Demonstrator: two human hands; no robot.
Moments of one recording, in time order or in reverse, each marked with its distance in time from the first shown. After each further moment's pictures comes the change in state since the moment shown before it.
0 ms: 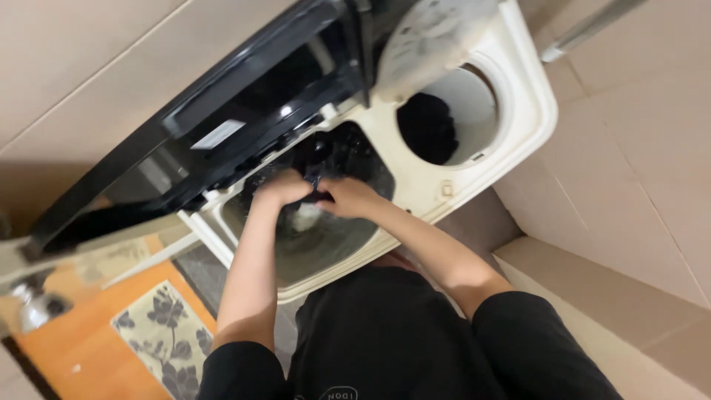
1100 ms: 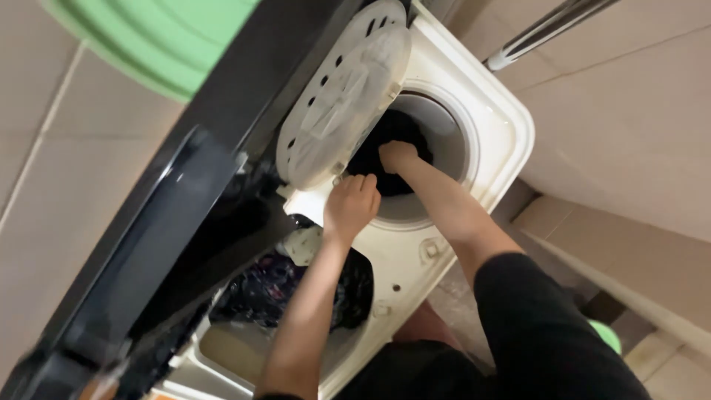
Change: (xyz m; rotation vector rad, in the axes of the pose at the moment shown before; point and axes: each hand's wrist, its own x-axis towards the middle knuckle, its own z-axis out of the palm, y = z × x) left_hand 0.130 0.240 0.048 0.179 0.666 0.966; right_hand 0.068 0.457 0.084 -0.091 -0.327 0.796
